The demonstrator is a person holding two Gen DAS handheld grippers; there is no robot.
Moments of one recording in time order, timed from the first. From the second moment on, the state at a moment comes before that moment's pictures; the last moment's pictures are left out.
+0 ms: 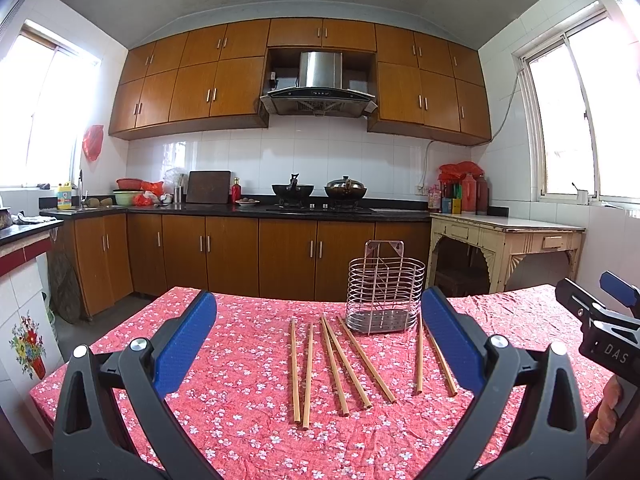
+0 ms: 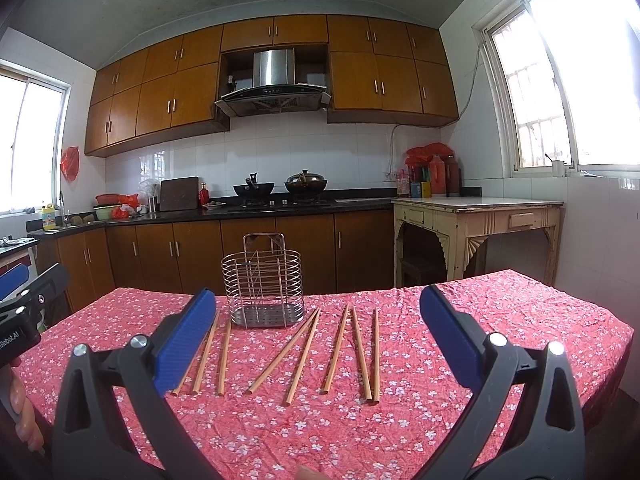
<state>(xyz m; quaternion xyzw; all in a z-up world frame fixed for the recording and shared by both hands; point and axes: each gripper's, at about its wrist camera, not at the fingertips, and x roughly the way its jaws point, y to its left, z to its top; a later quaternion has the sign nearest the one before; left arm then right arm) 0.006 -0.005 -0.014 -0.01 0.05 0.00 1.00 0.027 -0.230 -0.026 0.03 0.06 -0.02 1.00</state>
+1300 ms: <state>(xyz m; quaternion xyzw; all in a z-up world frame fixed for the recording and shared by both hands) 0.166 0.052 -0.100 -0.03 0.38 0.00 0.92 0.240 -0.335 -0.145 0.08 0.44 -0.10 0.89</state>
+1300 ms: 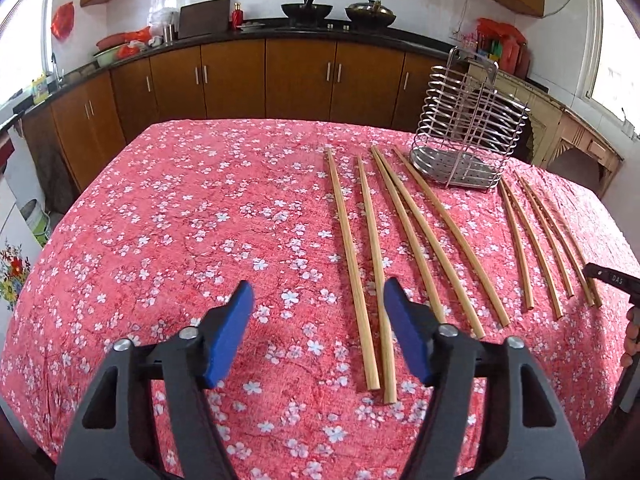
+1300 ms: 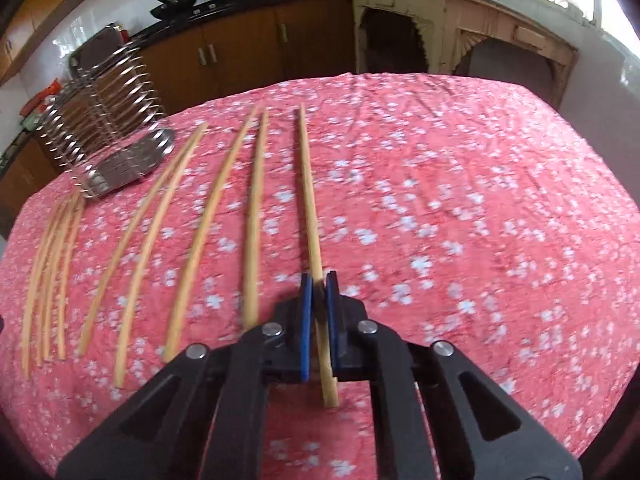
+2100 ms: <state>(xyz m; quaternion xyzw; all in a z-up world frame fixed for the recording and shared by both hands) 0.252 0.042 -0.124 0.05 0.45 0.02 0.89 0.267 -0.381 -0.146 0.08 0.43 -0.16 0.88</state>
